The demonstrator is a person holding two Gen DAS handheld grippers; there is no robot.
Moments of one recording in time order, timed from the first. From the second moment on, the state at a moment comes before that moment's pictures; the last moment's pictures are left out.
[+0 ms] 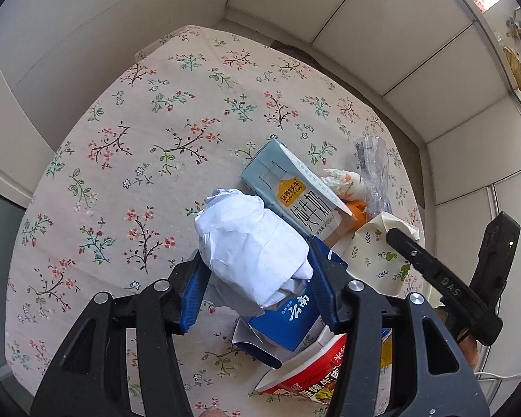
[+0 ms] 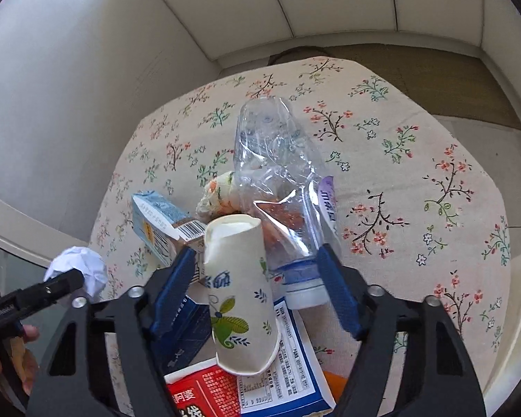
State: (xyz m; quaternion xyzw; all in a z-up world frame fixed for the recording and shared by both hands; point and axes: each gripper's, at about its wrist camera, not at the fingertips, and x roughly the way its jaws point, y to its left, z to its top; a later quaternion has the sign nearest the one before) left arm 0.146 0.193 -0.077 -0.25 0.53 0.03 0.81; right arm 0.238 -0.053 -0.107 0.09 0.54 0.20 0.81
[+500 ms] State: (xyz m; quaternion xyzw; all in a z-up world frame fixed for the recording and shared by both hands) left arm 0.136 0.203 -0.055 -0.27 0.50 0.03 0.82; right arm 0.182 -0.038 -0.040 0.04 0.45 0.23 0.86
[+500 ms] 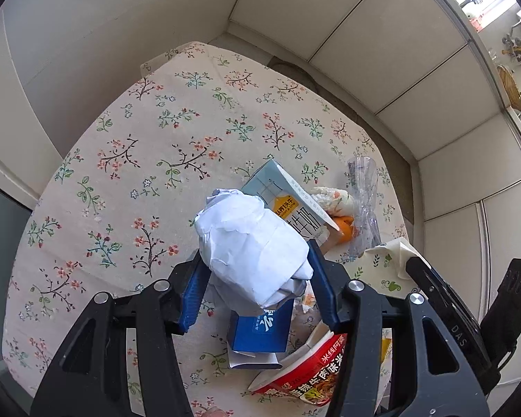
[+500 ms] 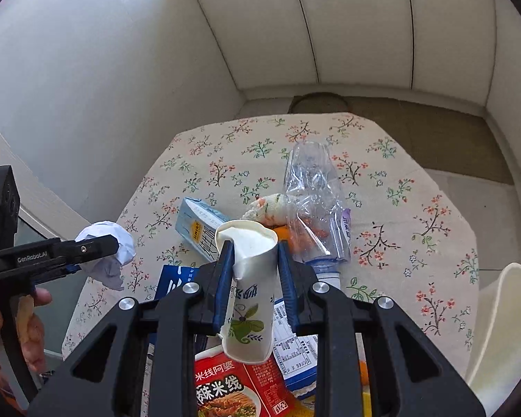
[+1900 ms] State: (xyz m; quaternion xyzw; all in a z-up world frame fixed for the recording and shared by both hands) left arm 0.156 -0.059 -0.030 -0.16 0.48 -0.17 0.85; right arm 0.101 -0.348 -0.063 0.08 0.47 -0.11 0.87
